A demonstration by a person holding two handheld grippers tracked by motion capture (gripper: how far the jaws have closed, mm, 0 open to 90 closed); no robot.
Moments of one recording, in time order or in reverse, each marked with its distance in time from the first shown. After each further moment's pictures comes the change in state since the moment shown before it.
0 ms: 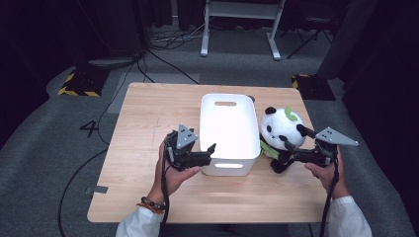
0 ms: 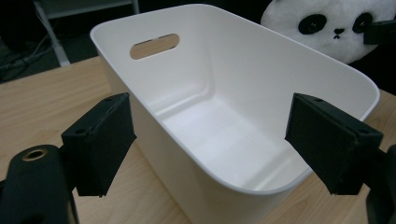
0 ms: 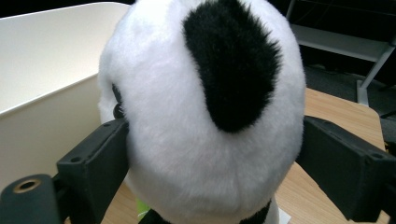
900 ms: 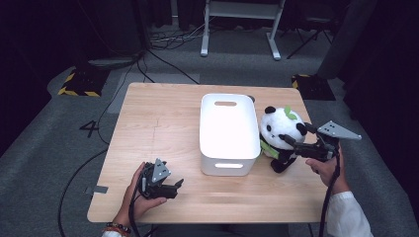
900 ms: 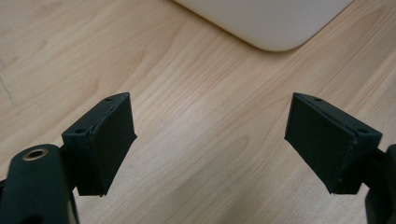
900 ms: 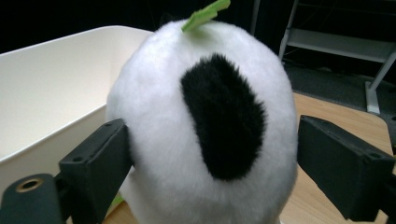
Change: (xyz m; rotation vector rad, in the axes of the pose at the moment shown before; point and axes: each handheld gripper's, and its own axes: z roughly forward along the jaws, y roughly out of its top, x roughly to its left) left arm 0.043 -0.127 -0.018 0.251 -0.010 0.134; right arm -0.004 0.017 0.001 -0.026 0.019 0.042
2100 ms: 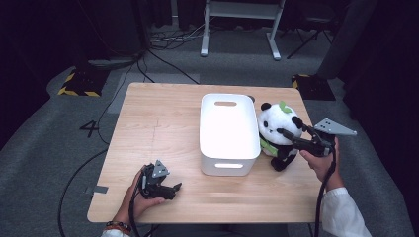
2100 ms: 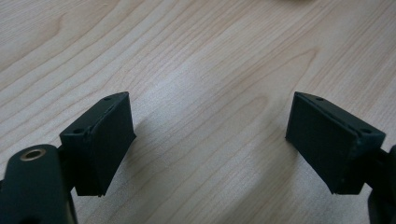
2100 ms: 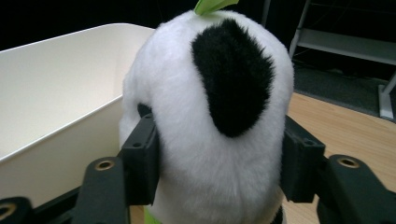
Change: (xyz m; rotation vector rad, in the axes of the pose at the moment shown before) left arm 0.014 -0.016 0.020 0.114 -0.079 -0.055; right arm -0.004 0.001 0.013 0.003 0.040 -0.014
